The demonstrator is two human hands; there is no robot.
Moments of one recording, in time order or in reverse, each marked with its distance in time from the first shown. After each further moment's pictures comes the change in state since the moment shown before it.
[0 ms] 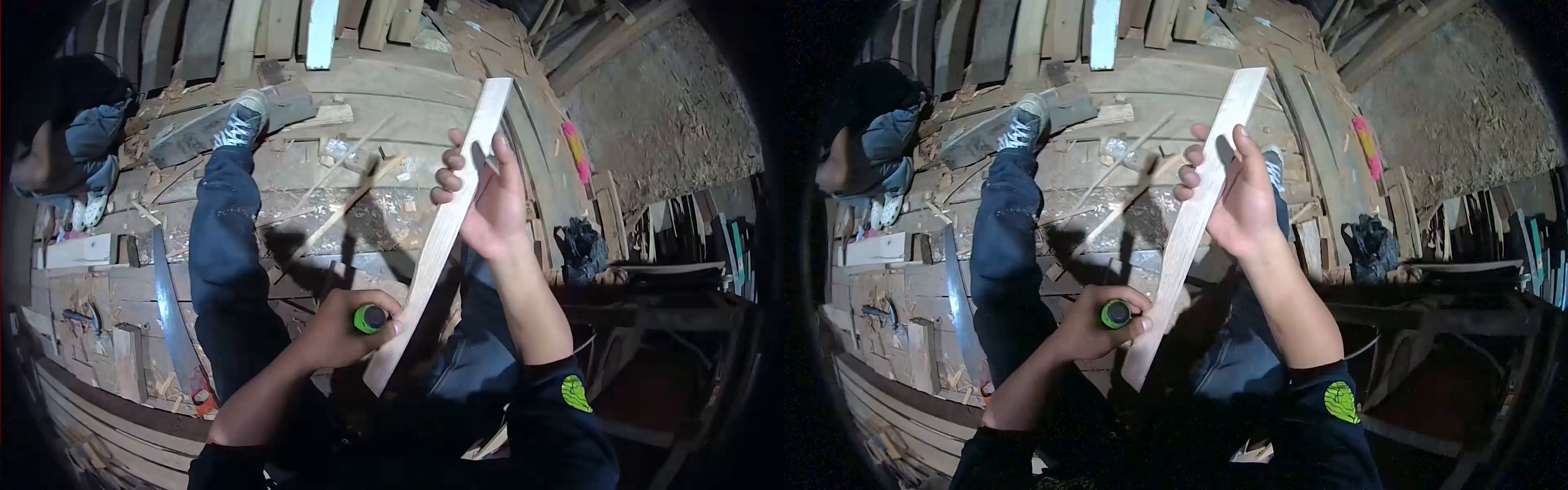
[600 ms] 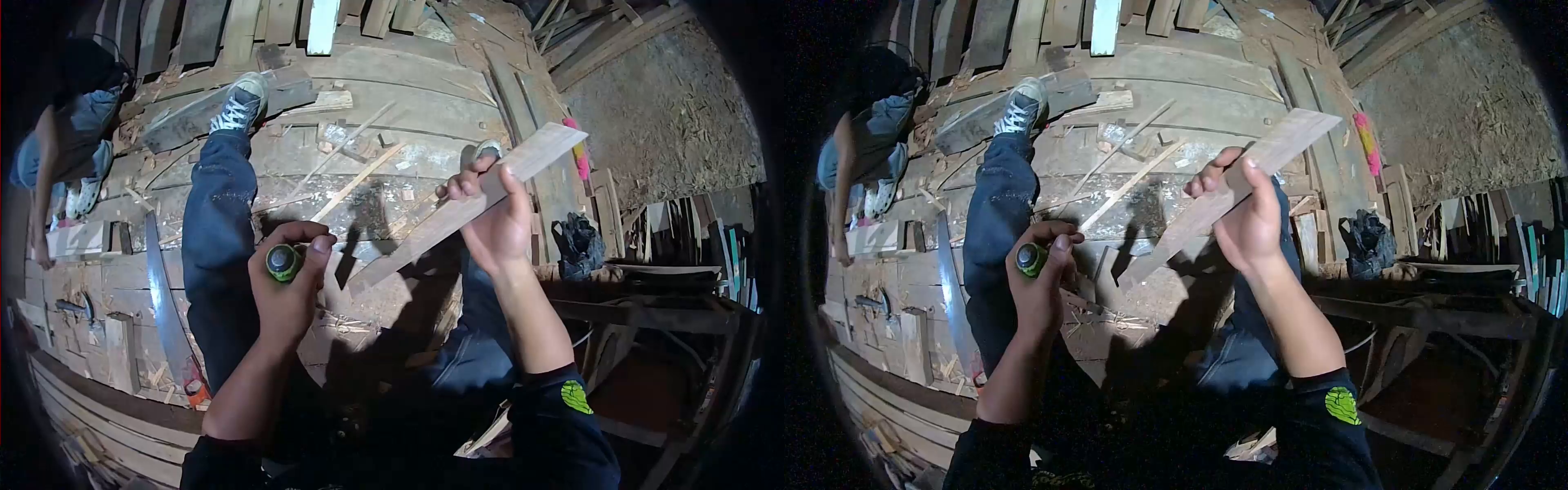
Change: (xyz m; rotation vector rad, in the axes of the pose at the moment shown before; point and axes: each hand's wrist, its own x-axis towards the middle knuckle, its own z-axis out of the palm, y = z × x) left_hand -0.001 0.011 -0.021 -0.326 0.745 0.163; right_hand -0.024 0.018 -0.011 -0.223 0.041 -0.236
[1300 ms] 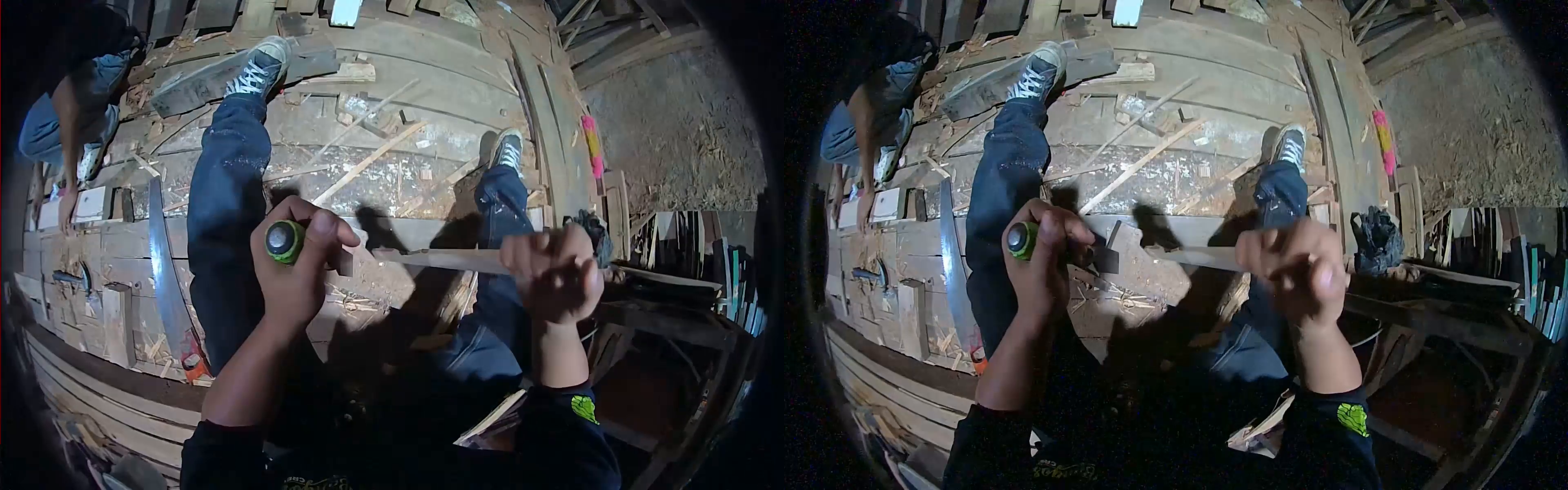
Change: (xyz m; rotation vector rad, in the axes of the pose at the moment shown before) left_hand -0.002 0.005 -0.012 -0.093 -0.033 0.091; right_hand -0.067 -0.027 0.037 -0.351 -0.213 -0.134
